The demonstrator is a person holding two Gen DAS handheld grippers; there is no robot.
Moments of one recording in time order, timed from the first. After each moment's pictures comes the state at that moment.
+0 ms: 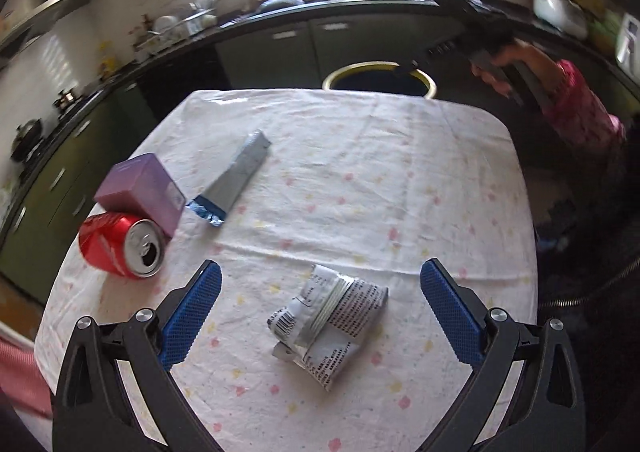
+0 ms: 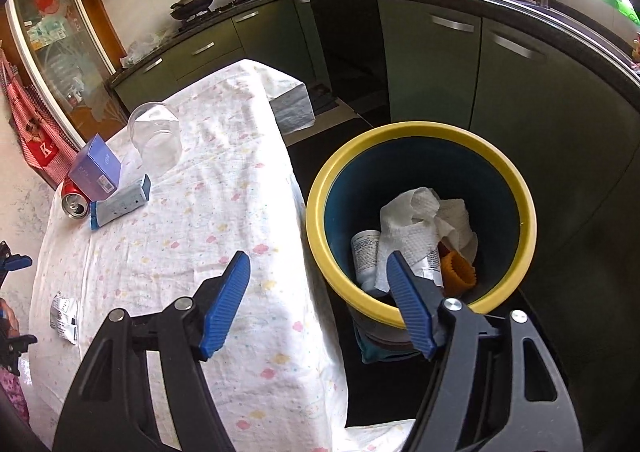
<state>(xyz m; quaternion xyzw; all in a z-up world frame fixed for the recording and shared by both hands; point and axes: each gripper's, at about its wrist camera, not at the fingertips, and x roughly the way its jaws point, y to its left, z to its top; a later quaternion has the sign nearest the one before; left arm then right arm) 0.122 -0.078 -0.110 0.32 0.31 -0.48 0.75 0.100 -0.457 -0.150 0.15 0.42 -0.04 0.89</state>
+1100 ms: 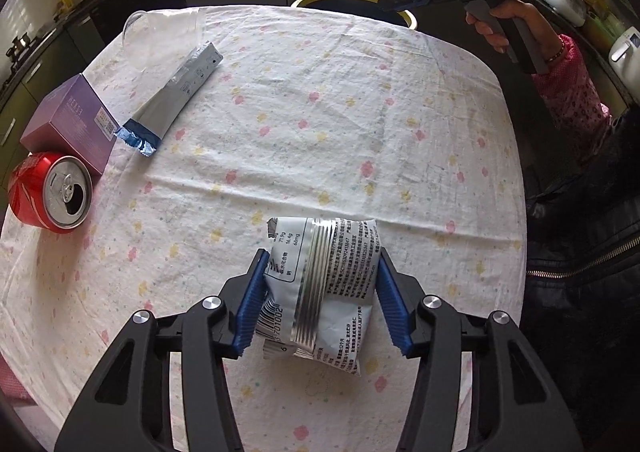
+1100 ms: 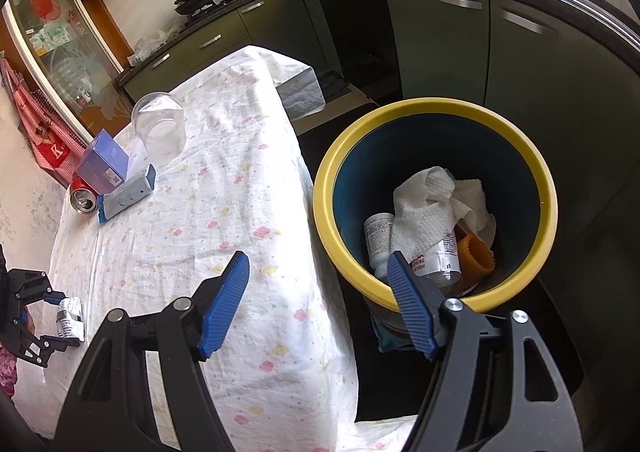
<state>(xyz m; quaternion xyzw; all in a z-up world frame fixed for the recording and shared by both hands) 0.142 -0.091 -0.140 0.31 0.44 -0.49 0.69 0.101 -0.464 -0.165 0.18 0.43 -0.02 0.88</state>
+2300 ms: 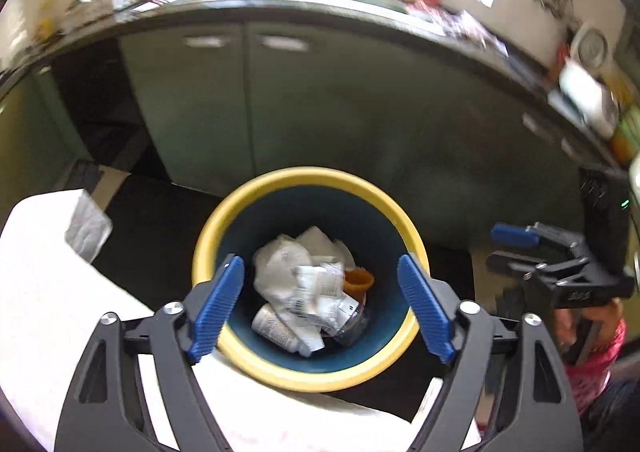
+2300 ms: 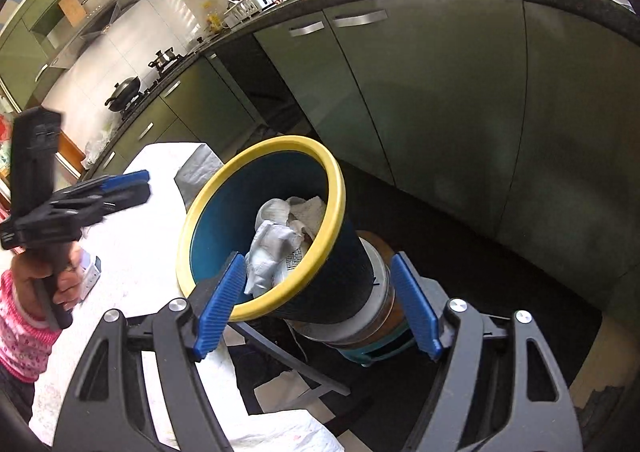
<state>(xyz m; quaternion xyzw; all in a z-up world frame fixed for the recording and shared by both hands) 0.225 -0.462 -0.100 0.20 0.40 -0.52 0.73 0.002 -0.616 -0.178 0.30 0.35 -0.13 0.88</state>
